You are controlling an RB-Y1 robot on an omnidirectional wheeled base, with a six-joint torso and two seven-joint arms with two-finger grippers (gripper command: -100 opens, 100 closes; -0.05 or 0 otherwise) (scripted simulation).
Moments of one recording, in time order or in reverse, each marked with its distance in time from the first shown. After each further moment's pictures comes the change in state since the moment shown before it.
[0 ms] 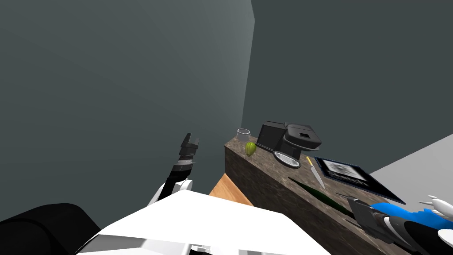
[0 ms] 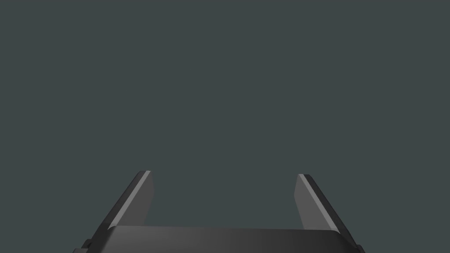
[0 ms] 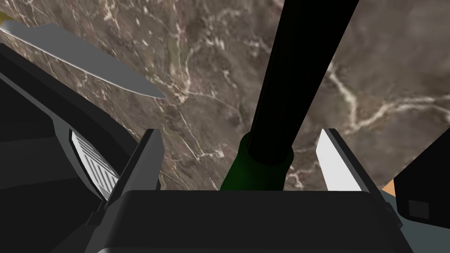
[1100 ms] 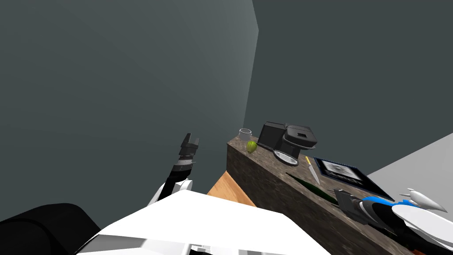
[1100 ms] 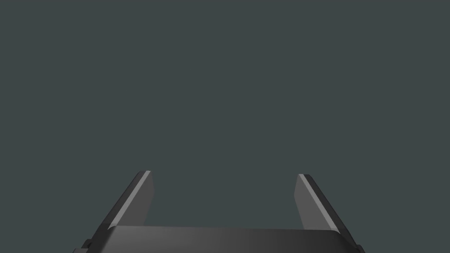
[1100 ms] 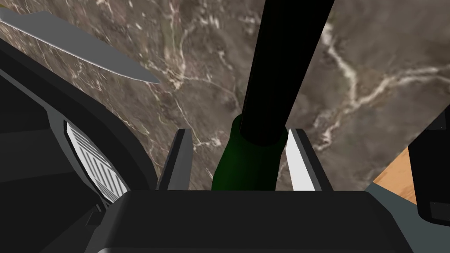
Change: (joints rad) left arm 0.000 0.000 0.000 0.000 0.000 0.000 0.000; right arm -0.265 0.097 0.041 0.200 0.207 -0.105 -0.083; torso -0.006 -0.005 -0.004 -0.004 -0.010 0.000
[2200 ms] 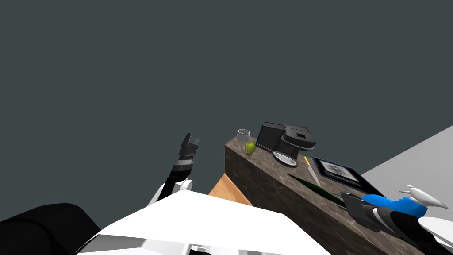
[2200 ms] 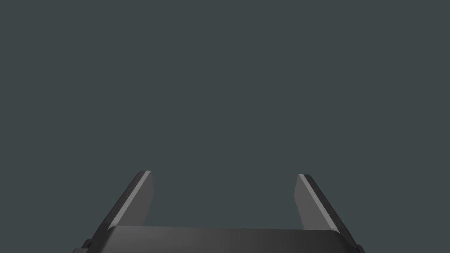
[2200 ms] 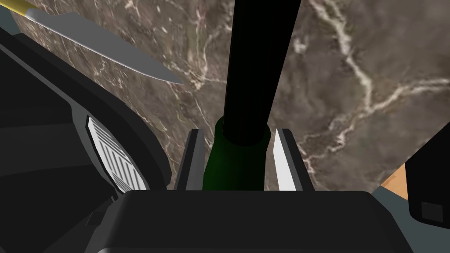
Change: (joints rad) left arm 0.000 0.000 0.000 0.000 0.000 0.000 0.000; right arm 0.180 -0.077 -0.031 -0.158 -0.150 0.079 0.057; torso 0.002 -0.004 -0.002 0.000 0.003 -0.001
